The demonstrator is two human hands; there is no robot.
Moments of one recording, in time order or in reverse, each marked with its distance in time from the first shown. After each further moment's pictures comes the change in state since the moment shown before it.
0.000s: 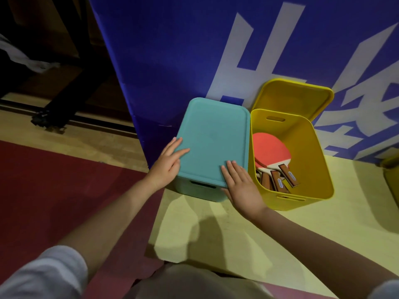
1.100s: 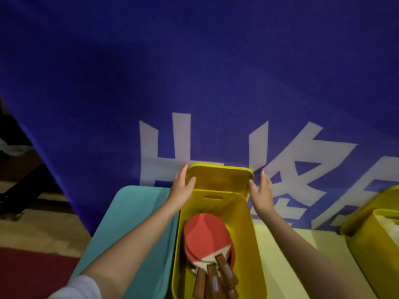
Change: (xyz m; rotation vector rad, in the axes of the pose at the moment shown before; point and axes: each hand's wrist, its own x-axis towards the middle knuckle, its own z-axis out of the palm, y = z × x) left_hand 0.273 0.184 0.123 -0.230 0.168 -0.281; right_hand 0.074 0.327 -0.047 0.909 0.349 0.825
